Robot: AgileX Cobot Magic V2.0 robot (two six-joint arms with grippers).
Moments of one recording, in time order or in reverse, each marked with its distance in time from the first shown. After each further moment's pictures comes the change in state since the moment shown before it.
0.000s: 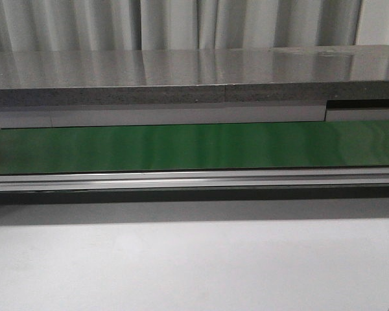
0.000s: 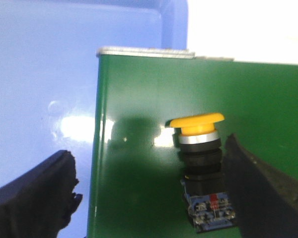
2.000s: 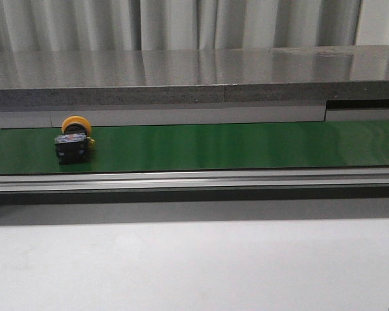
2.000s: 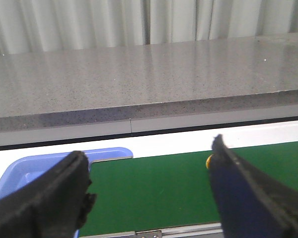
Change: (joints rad) left arm -0.139 -1.333 0.918 -0.202 -0.557 0.220; right arm 0.000 0.000 0.000 0.000 0.000 0.000
